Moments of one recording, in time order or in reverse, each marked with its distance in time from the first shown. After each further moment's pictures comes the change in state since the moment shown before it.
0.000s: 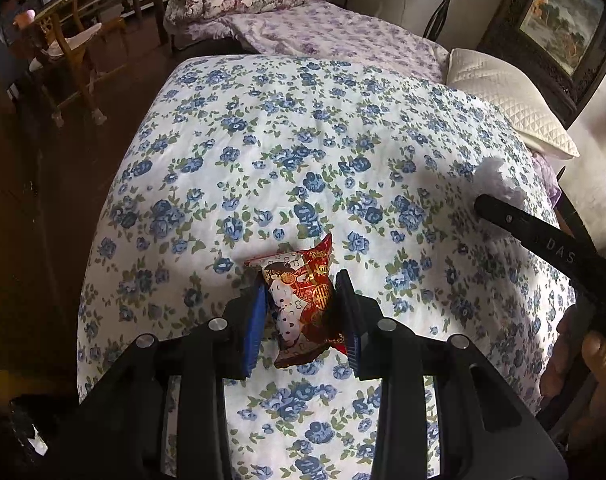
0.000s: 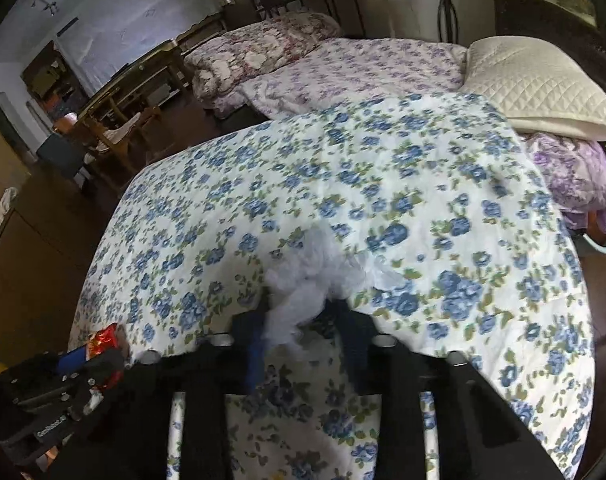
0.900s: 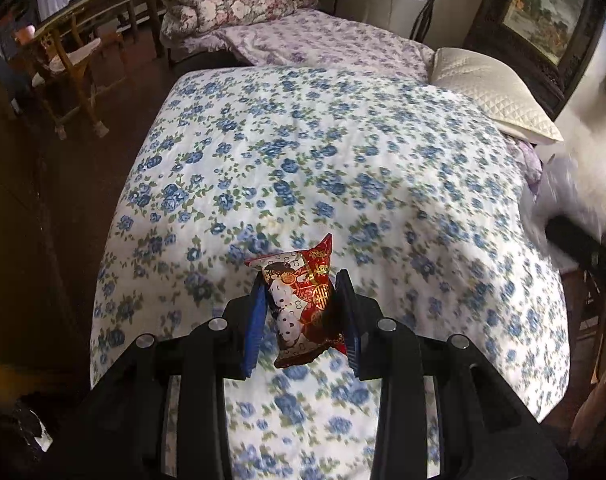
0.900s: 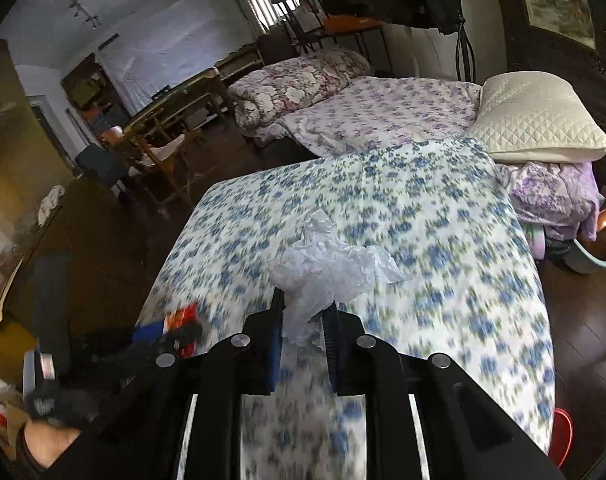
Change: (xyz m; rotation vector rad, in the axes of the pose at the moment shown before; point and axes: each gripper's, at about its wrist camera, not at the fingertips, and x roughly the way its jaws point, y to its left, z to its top) left arm -0.045 -0.023 -0.028 0.049 -0.035 0.008; right arm -0.127 0.010 -0.059 -0.046 -0.139 0.097
